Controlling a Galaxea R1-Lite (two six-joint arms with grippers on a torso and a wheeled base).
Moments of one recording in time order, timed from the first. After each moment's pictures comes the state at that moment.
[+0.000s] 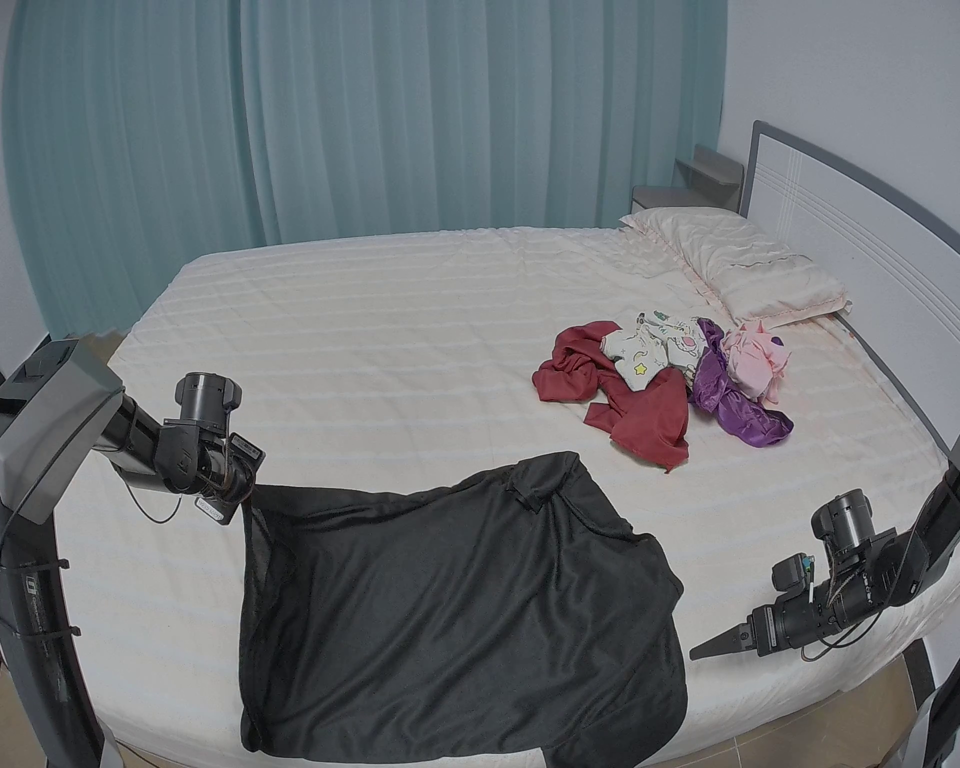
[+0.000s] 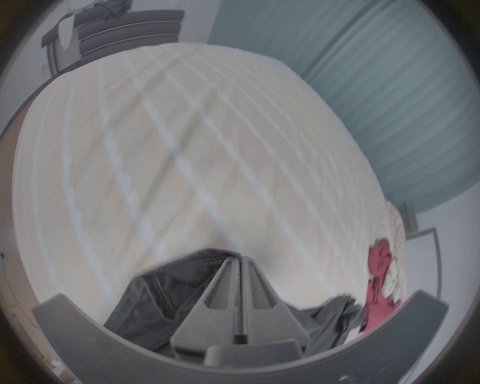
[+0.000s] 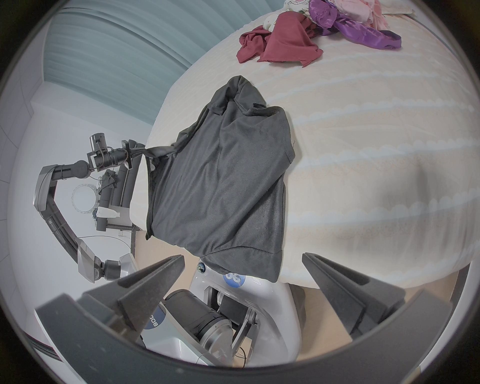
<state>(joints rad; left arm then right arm) -0.02 2.24 -1.21 -0.21 0.14 -1.09 0.09 1.92 -0.42 -0.34 0.57 0.08</state>
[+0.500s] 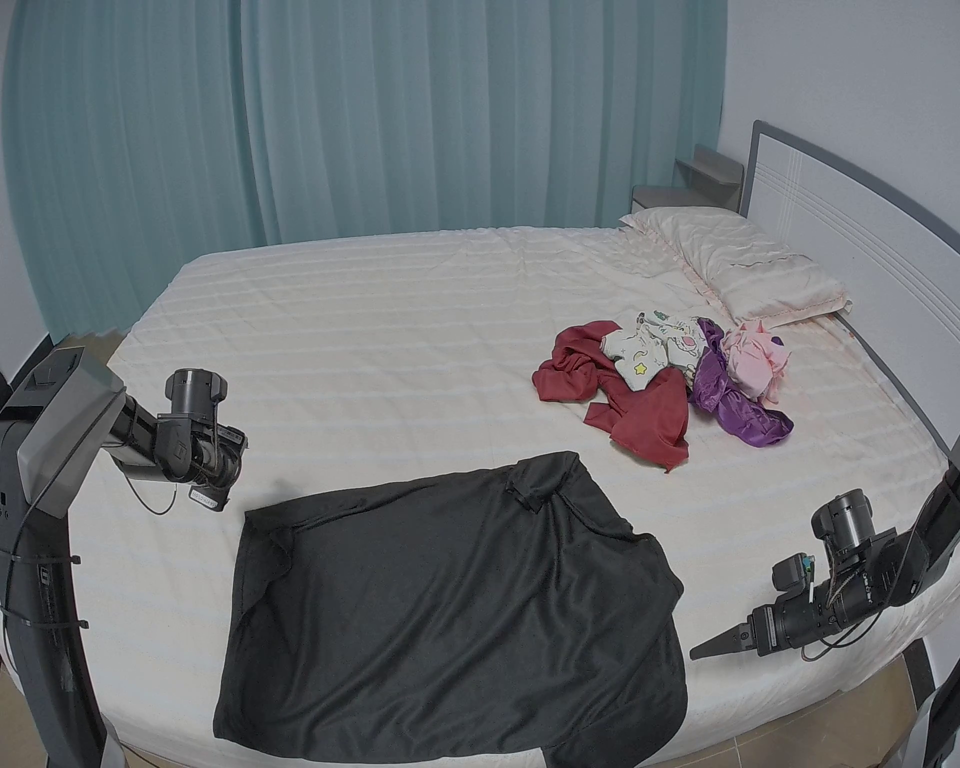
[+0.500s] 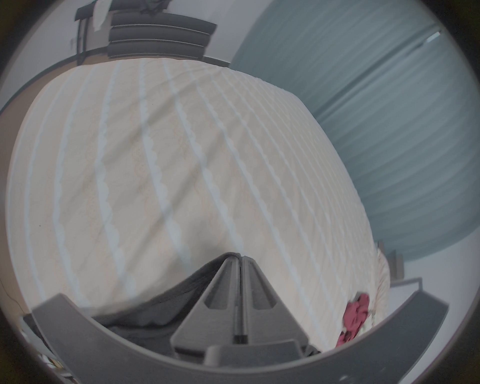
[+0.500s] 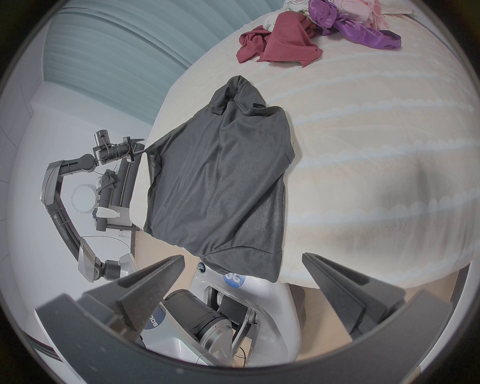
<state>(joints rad) 0.06 2.34 -1.36 -0.21 0.14 -1.20 0.09 1.92 -0.42 -0.34 0.56 0.08</state>
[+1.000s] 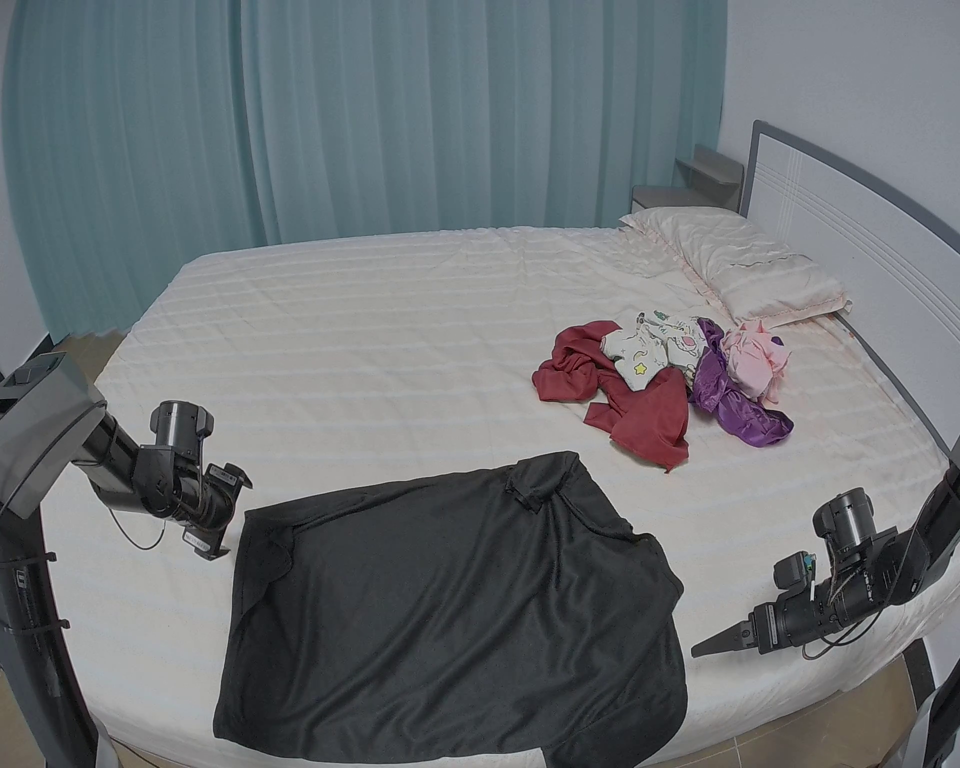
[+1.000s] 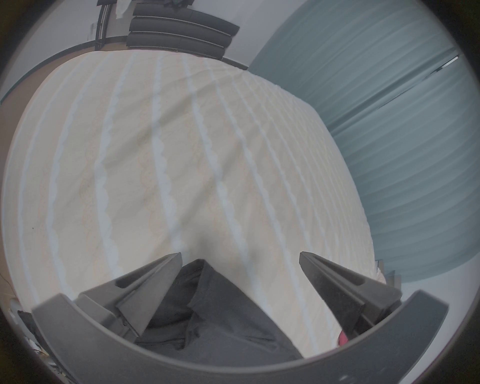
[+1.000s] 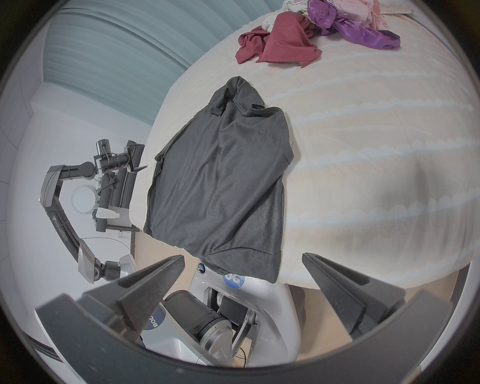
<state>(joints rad) 0.07 2.23 -1.08 -0.24 0.01 -1.20 0.08 1.92 -0.42 -0.35 0.56 0.08</state>
